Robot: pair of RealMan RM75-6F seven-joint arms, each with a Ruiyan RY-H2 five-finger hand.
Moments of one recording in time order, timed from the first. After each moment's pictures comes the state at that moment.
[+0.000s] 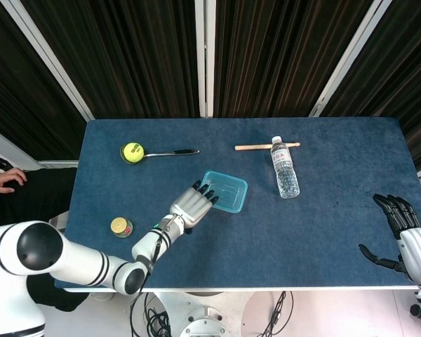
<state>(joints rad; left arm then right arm) -1.56 -1.46 0.13 -1.80 0.34 0.96 0.67 0.08 -0.95 0.02 -1.69 -1.66 1.56 0.35</state>
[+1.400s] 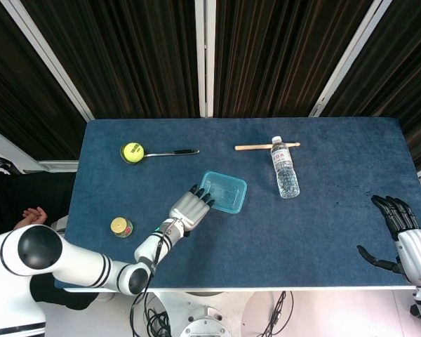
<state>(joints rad) -1.46 -1.52 0.04 -1.75 0.31 0.94 0.80 0.08 -0.95 0.01 -1.71 -1.67 1.57 0.32</state>
